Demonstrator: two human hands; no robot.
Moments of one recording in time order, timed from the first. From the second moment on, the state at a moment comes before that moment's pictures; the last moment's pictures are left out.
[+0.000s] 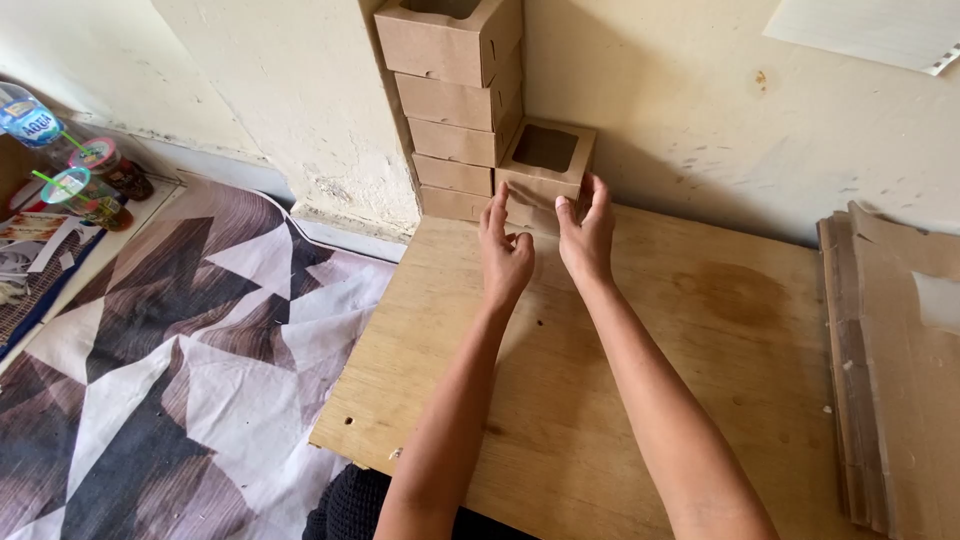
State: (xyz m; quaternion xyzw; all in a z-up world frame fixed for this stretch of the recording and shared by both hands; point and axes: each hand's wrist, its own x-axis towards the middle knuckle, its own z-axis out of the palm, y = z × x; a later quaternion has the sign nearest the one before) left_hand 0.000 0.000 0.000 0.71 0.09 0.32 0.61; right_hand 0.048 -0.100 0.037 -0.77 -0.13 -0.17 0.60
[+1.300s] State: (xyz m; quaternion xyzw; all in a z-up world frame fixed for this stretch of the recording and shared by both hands) left_hand -0.091 -0.216 0.093 0.74 -0.23 0.15 0.61; right_hand -0.092 -0.350 0.132 -0.83 -0.16 -0.19 0.50
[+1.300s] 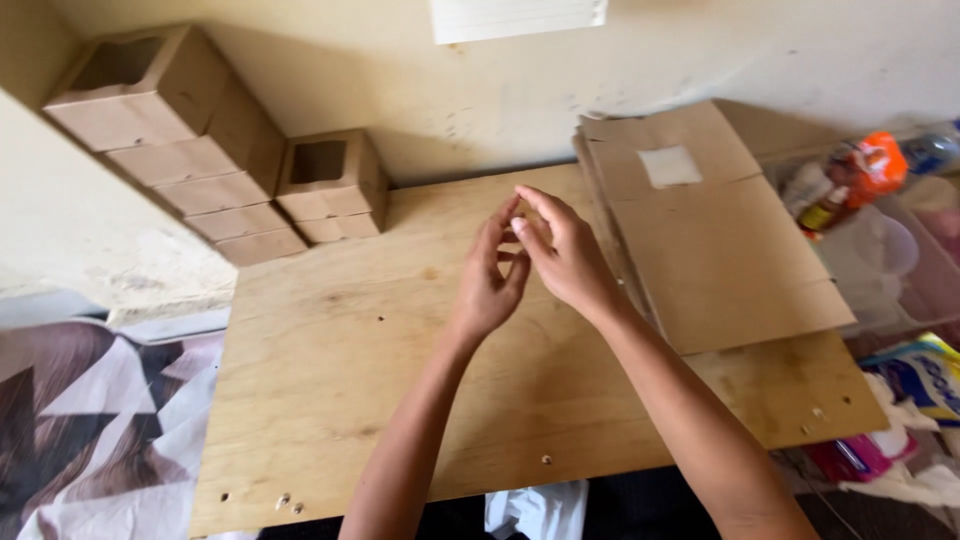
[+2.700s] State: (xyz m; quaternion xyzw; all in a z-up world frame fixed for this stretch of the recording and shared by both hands) left_hand -0.163 -0.345 0.084 0.88 -0.41 -0.04 0.23; right_hand -0.238 -0.566 0.093 -0.94 -0.13 -0.04 0.31
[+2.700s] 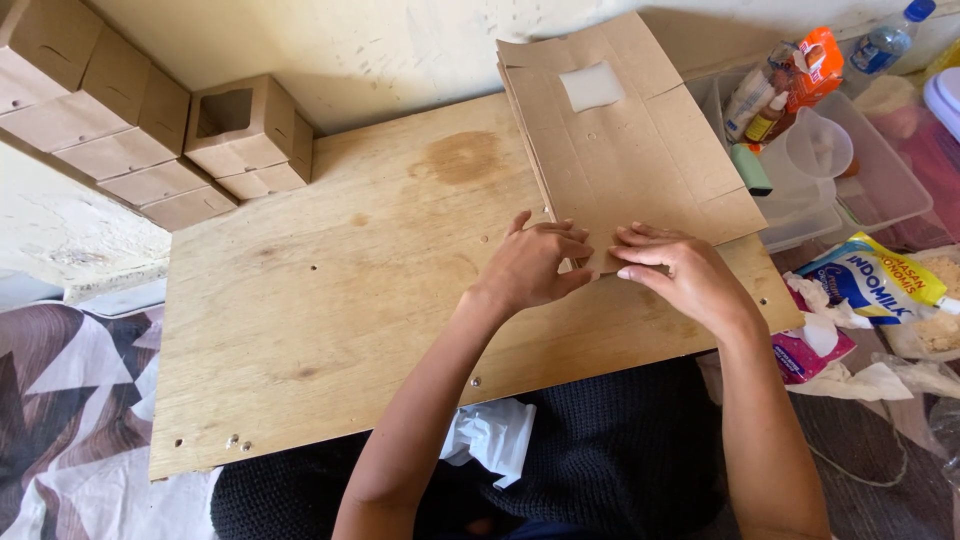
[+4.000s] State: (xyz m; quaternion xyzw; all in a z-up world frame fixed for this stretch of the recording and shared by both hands) left_hand -0.212 -0.339 0.146 0.62 -0.41 0.52 0.42; right_hand -0.232 -0.482 0.084 -0.70 -0.13 -0.60 0.35
